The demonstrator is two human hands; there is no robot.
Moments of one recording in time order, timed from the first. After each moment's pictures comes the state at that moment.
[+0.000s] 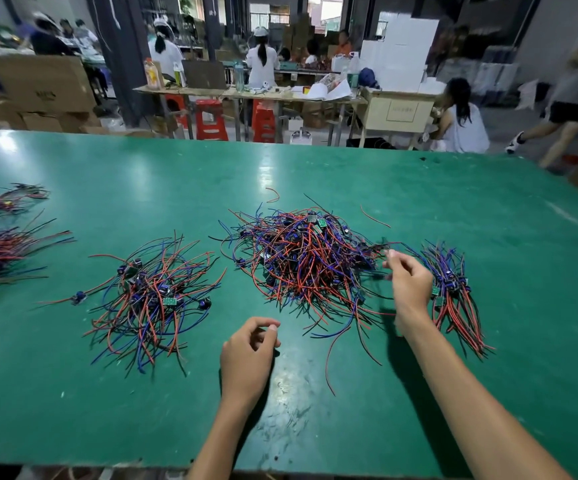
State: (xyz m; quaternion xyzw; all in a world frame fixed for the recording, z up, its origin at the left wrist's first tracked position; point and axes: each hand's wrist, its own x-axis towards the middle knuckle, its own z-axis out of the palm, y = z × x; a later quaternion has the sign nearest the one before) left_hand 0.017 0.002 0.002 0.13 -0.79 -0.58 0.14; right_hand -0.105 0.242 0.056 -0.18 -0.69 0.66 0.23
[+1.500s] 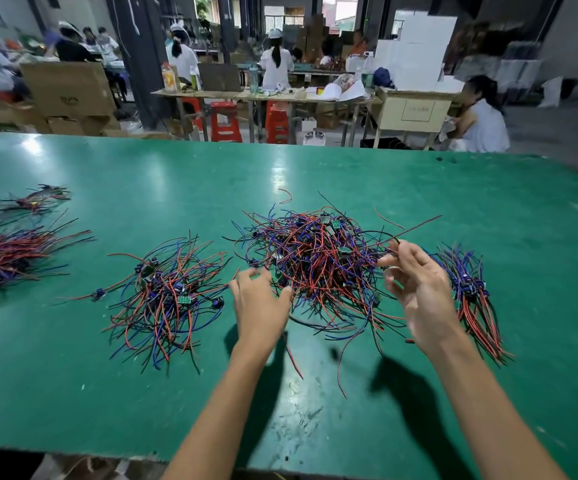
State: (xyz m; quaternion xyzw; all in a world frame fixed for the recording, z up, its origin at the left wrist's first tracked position) left_hand -0.037 0.001 0.068 0.15 -0.91 -0.37 0.14; right_hand -0.033 0.217 0.126 0.01 -0.55 0.83 0.05
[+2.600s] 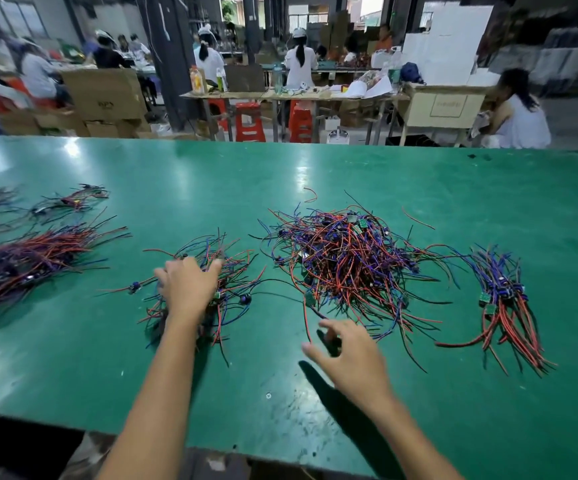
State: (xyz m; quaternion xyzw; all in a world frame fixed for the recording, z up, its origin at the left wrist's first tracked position) left_hand -0.042 -0.142 0.089 0.35 -0.88 -0.29 0.14; right_hand 0.010 0.126 0.025 0.08 -0.93 0.36 0.01
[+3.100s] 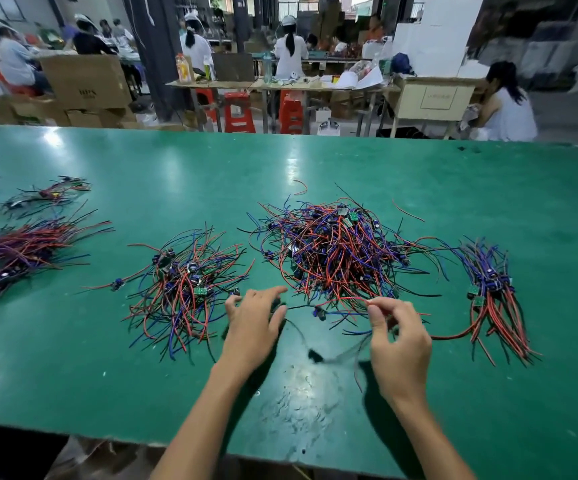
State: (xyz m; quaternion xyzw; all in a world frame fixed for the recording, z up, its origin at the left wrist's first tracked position) left_hand -0.014 -0.048 0.022 -0.01 -0.96 -0.25 0.13; right_hand 0.004 0.175 0.020 0.02 -0.82 0.49 0.31
